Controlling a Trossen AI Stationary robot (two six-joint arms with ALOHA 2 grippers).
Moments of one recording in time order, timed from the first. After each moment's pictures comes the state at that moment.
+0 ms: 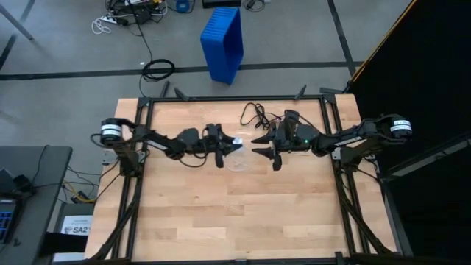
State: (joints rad) left arm 0.14 1.76 0.64 1.22 0.12 -0.39; right arm -0.13 1.37 0.43 0.98 -0.15 0.11
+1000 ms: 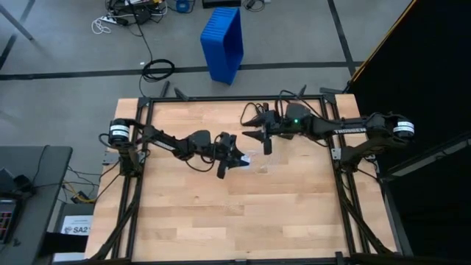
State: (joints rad) left arm 0.13 1.79 0.73 1.11 0.43 -0.40; right arm -0.24 1.31 0.81 0.35 -0.21 -0.02
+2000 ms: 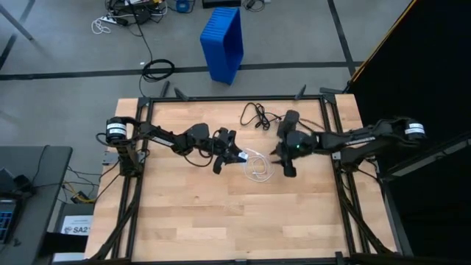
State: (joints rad) left arm 0.18 1.76 0.73 1.07 0.53 -0.34; right arm -0.09 1.22 0.44 0.04 -0.08 -0.18
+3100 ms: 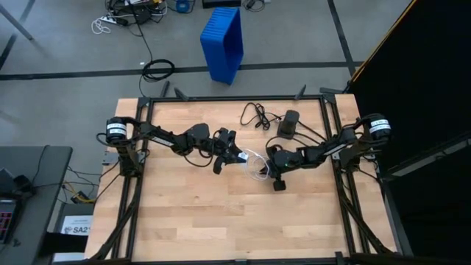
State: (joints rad) left arm 0.18 1.76 0.73 1.06 0.53 -0.35; right arm 0.05 1.61 0.44 0.42 0.06 -0.12
